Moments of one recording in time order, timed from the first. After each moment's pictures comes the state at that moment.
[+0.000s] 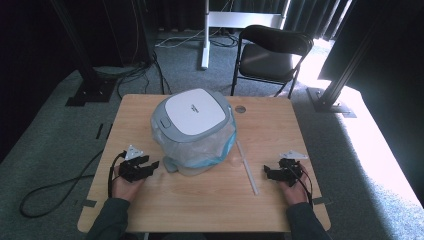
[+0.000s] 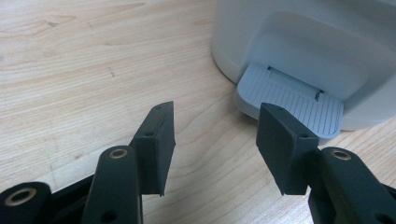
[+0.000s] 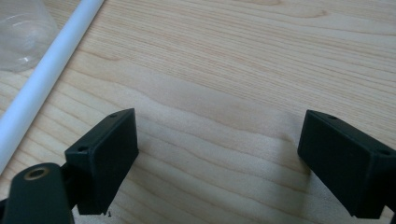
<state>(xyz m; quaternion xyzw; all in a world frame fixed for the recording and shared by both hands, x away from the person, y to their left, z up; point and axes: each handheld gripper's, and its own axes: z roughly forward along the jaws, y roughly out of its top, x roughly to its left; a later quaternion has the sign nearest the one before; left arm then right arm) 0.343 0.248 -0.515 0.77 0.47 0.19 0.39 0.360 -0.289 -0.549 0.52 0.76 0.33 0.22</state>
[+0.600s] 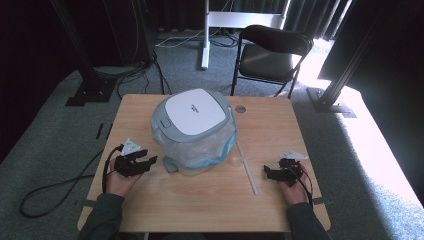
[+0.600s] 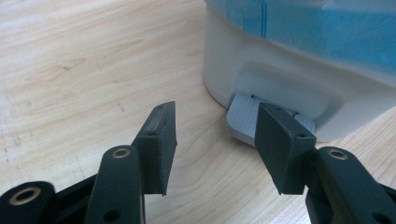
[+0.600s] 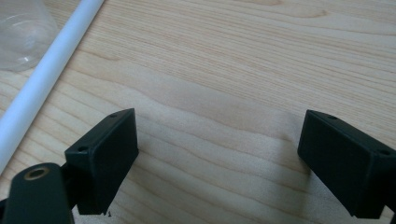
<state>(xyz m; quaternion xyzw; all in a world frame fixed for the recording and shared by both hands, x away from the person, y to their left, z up) 0.345 0.251 -0.480 0.79 0.43 0.20 0.39 0.360 -0.289 -0.549 0.52 0.76 0.33 0.22</state>
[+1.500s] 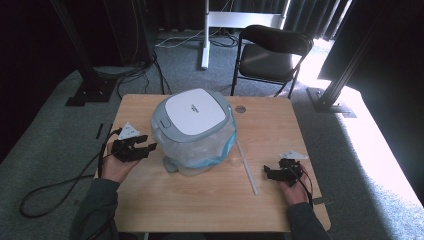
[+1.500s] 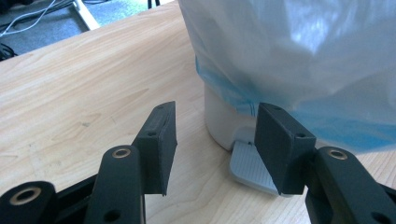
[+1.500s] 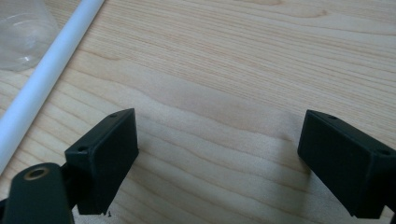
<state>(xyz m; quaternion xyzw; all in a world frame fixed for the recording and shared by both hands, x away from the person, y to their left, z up) 0.366 0.248 -0.430 0.81 0.39 0.21 0.39 0.360 -0.289 -0.549 0.52 0.76 0.33 0.22</state>
